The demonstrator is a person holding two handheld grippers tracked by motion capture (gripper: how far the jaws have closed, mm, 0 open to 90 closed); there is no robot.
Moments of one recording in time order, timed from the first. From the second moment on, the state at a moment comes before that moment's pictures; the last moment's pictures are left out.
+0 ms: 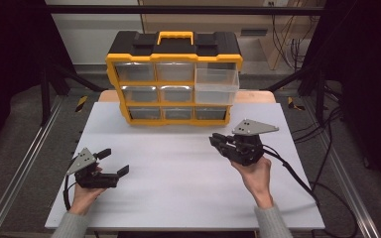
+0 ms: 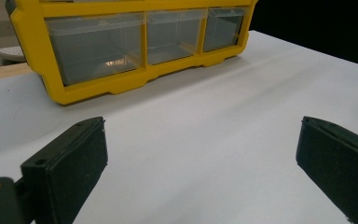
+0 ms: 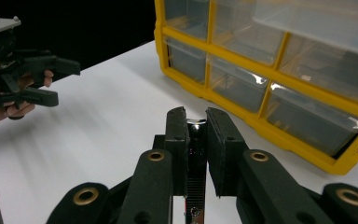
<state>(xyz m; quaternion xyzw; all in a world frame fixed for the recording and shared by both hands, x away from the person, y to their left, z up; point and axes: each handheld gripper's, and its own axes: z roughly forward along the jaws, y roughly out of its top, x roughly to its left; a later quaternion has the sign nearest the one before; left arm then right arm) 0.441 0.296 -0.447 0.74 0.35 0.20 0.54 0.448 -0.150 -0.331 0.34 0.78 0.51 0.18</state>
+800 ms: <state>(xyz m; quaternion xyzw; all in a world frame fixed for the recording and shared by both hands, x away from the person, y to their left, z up) 0.441 0.296 -0.447 0.74 0.35 0.20 0.54 0.463 -0.155 -0.281 0.33 0.76 0.52 0.21</state>
